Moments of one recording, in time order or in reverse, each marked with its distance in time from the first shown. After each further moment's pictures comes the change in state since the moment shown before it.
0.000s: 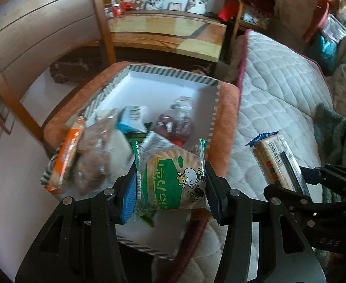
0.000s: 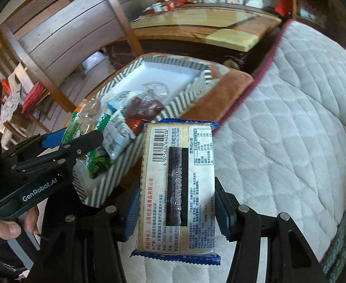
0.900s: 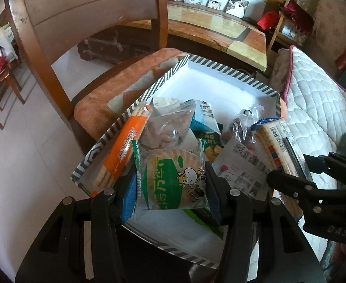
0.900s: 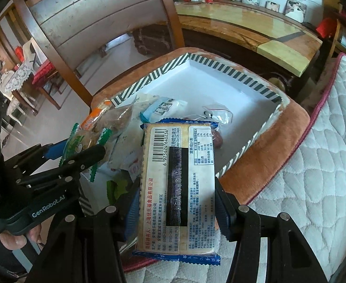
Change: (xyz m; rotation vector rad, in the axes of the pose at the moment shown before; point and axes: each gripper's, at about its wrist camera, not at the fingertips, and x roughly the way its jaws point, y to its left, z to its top) left arm 0.022 0.087 -0.002 -0.173 0.037 0.081; right arm 0.069 0.067 0.065 -0.171 0.074 0.040
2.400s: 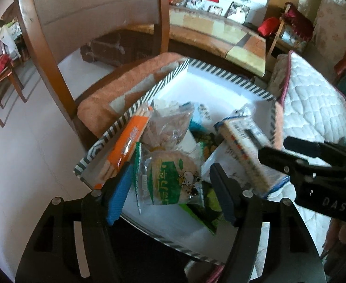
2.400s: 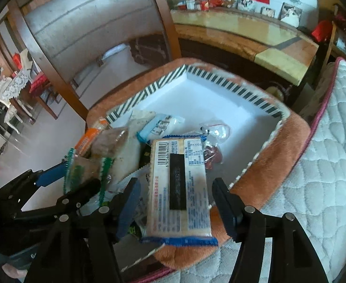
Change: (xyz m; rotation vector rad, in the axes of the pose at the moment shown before) left arm -0.019 -0.002 -0.005 -0.018 -0.046 -0.013; right arm -0.011 0.001 0.009 0.024 -0.089 -0.027
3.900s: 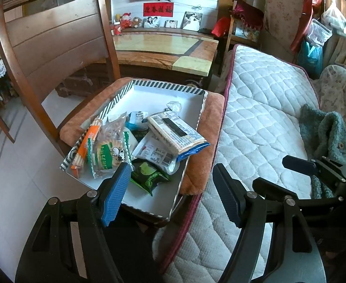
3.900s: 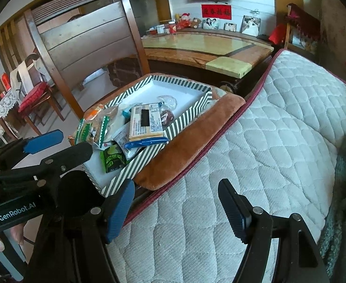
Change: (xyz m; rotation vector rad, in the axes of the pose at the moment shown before) left arm -0.087 -0.078 -0.050 0.222 -0.106 -0.092; right arm -0.112 -0.018 -0.124 0.102 -0.130 -0.125
